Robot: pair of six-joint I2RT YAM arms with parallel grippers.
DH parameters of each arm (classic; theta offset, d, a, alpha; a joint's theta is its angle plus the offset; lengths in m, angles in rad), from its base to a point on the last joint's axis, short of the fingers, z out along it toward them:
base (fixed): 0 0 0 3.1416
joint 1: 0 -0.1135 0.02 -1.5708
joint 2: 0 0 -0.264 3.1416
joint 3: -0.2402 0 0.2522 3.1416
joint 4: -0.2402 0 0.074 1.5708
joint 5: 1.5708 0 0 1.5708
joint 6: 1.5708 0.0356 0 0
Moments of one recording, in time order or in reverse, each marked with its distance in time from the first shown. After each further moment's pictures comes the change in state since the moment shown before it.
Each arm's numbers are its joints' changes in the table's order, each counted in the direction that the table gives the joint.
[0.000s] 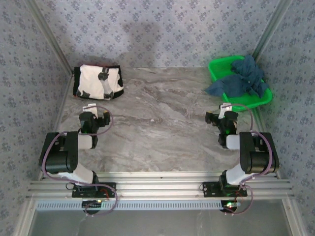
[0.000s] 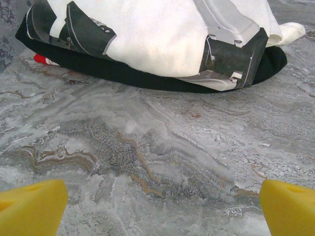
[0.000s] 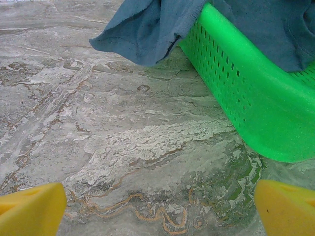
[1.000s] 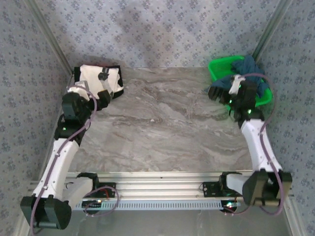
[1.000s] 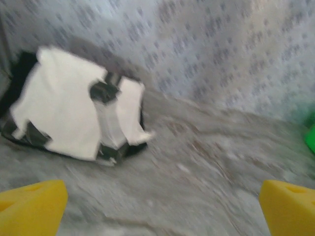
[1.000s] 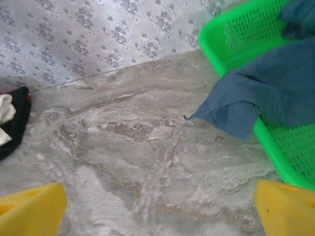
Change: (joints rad) left arm 0.126 0.570 -0.538 -1.042 0.166 -0.288; right arm 0.050 0.271 -0.778 -1.159 -0.288 0.274
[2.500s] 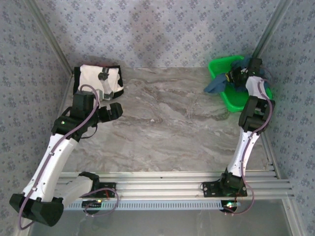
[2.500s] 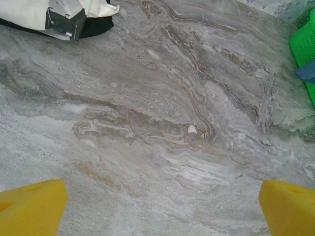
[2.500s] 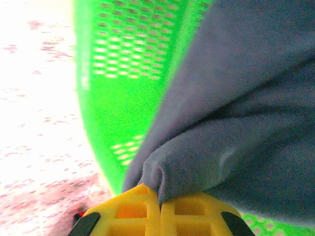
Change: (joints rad) left arm 0.206 -0.020 -0.206 -0.554 -0.009 -0.156; right arm 0.204 -1.062 -0.854 -0.003 -0.271 0.635
